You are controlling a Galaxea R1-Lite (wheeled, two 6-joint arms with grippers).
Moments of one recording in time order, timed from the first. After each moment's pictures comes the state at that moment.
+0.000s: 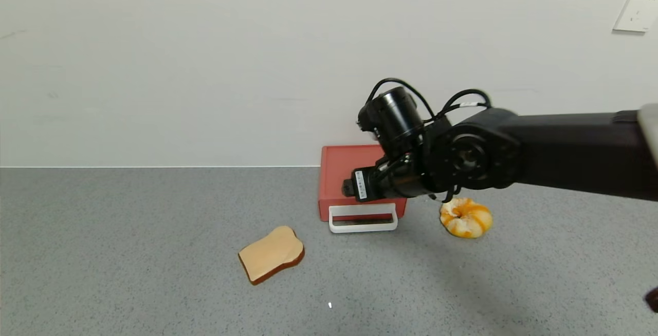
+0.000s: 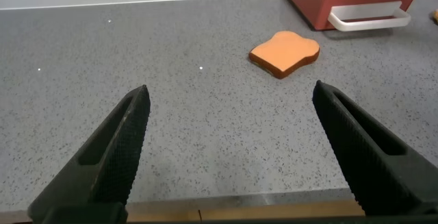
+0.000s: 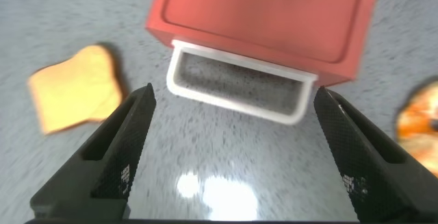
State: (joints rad) left arm 0.00 0.00 0.00 0.00 -0.02 0.00; right arm 0.71 2.13 -1.84 0.42 -0.24 0.33
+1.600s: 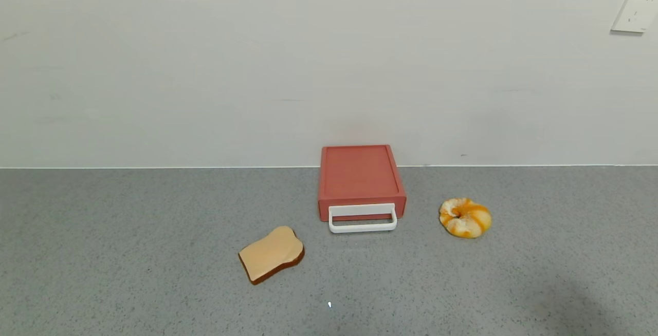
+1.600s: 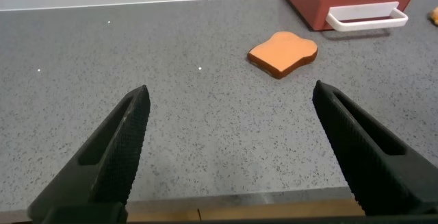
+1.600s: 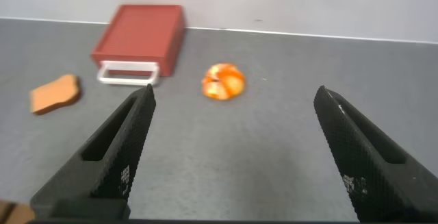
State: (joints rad) left arm 0.00 0.00 0.00 0.00 -0.02 0.00; right arm 0.24 0.74 -0.93 0.37 -0.10 0.09
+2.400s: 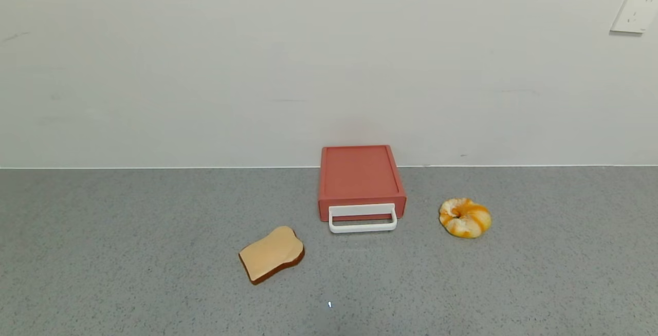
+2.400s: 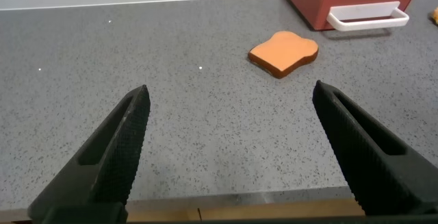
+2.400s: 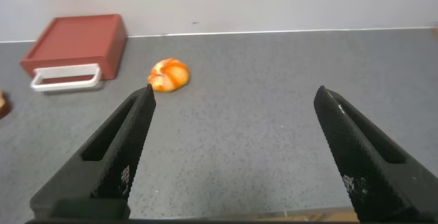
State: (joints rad) left arm 0.00 0.00 0.00 0.00 -0.02 0.00; right arm 0.01 0.31 -0.67 0.40 -0.07 0.04
